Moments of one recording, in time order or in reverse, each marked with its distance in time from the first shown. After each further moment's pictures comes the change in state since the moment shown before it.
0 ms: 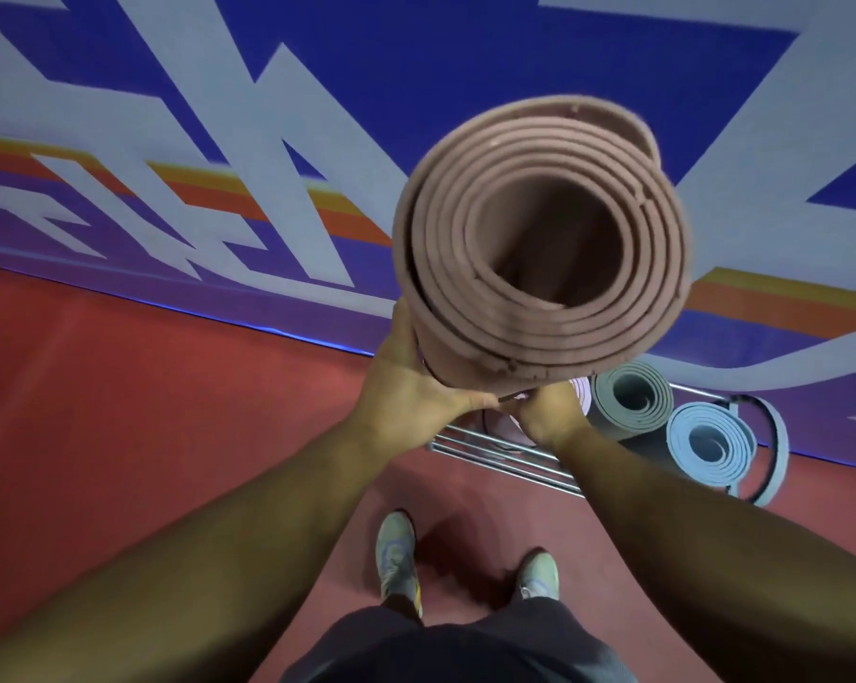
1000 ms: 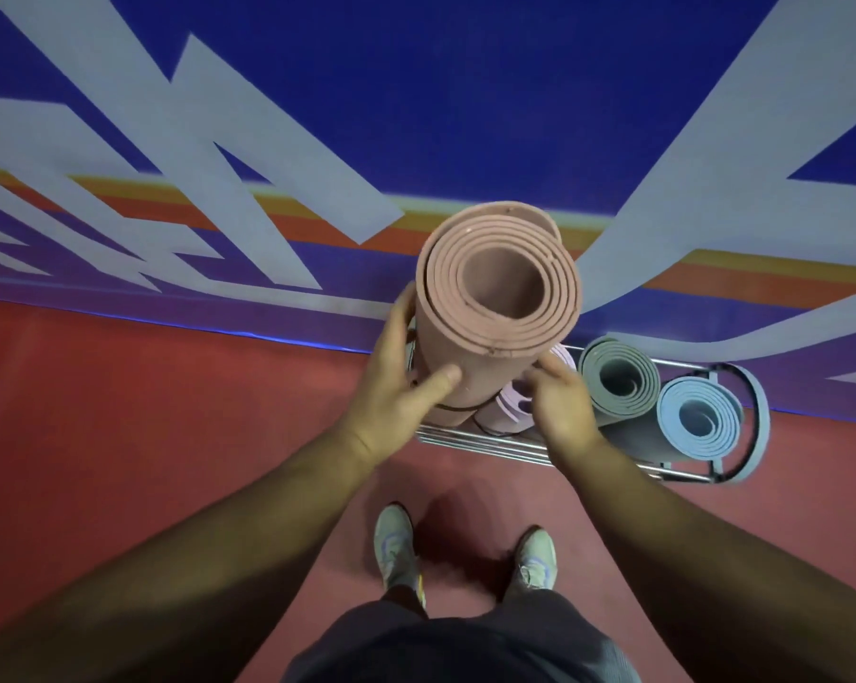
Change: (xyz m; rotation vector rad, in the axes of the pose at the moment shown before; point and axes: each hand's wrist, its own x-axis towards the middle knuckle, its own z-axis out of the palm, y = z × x) left_hand 0.018 0.004 0.006 -0.315 -0.134 -0.009; right_hand -0.018 -0.022 -0.023 0.494 0.158 0.203
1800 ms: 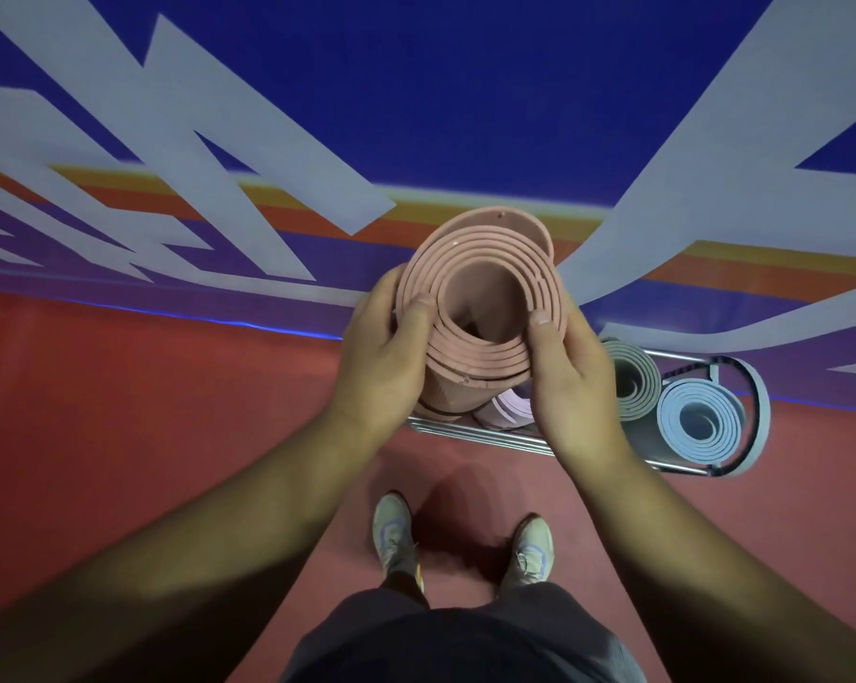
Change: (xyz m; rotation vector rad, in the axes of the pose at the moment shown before) left_hand 0.015 0.051 0.008 0.041 0.260 -0.129; right_hand -0.054 -0.076 0.001 0.018 0.062 -0.389
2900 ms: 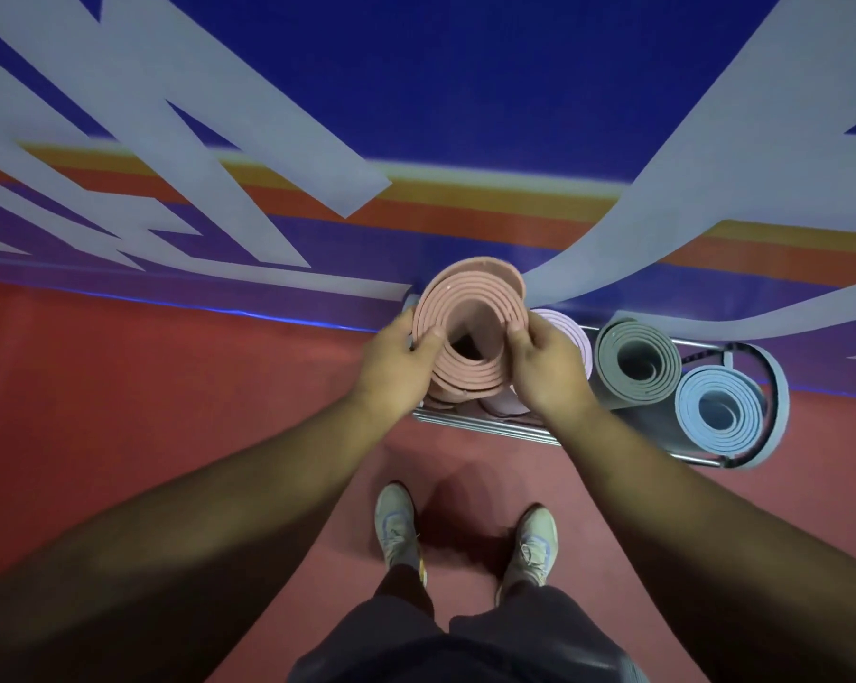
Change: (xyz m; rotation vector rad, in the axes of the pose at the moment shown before) left_hand 0.036 -0.102 0.023 0.226 -0.169 -0.233; right_hand 0.048 0.092 0.010 -0.436 -0.130 0.211
